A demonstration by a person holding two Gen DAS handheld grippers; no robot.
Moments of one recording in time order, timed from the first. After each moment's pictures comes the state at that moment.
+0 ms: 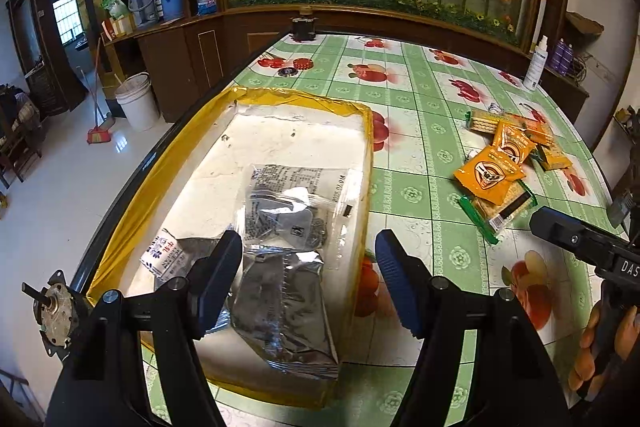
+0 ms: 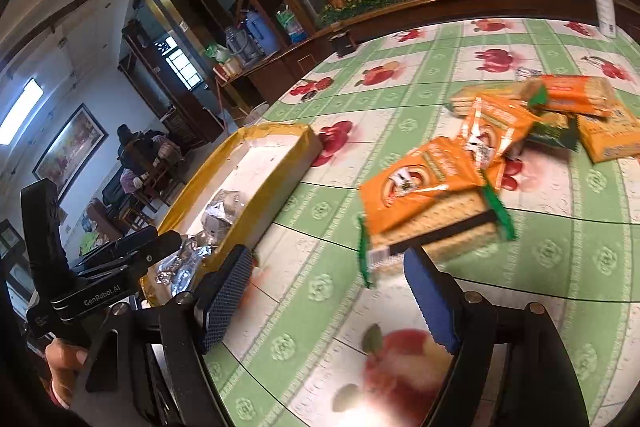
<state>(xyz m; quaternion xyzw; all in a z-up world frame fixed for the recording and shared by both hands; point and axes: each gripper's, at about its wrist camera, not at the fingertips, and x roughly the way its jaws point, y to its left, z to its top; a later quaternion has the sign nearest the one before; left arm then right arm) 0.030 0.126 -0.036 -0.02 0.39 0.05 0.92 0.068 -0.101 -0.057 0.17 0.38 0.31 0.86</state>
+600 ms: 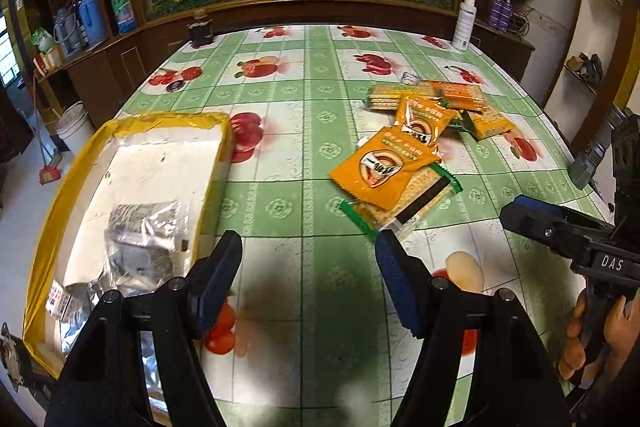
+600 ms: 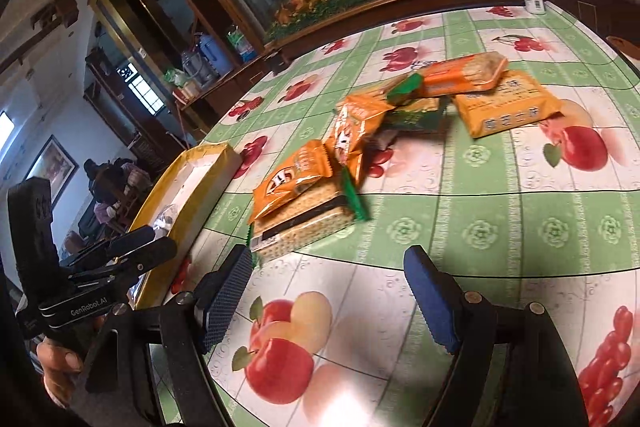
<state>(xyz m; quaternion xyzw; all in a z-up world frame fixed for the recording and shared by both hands) 0.064 0.027 -0.038 0.04 0.41 -0.07 0.91 0.063 -0.187 -0.076 0.20 0.39 0.23 0.87</state>
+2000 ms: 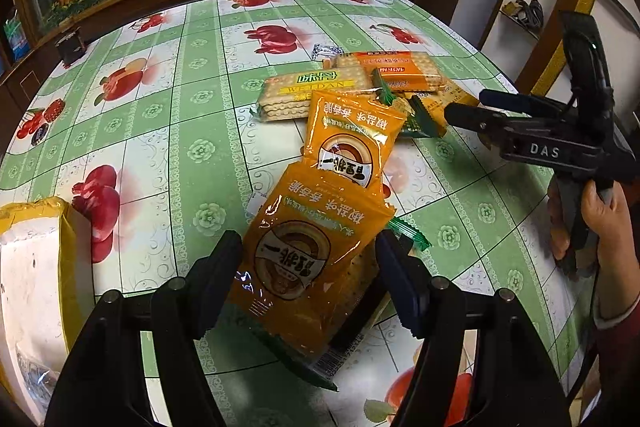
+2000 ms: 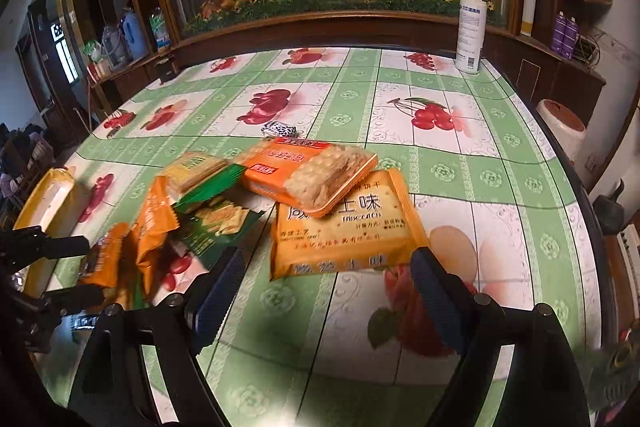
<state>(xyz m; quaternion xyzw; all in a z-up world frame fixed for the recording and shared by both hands) 0.160 -0.033 -0.071 0.08 0.46 -0.22 0.85 0.176 -0.246 -0.082 0.05 0.40 0.08 0.91</state>
